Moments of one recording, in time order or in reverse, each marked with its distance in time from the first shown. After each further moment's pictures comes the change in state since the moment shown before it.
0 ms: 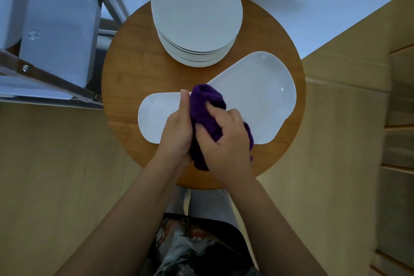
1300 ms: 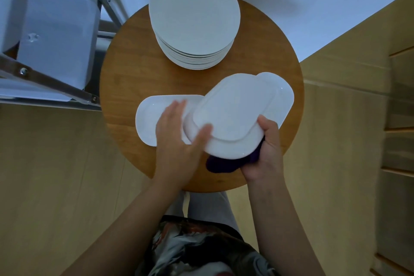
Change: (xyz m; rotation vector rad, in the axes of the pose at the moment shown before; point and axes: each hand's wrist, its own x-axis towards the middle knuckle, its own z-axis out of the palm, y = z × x) left_hand -0.022 -0.014 -0.007 0.626 0.126 0.427; right_hand 0.017 0.029 -0.039 1.418 0.112 0.807
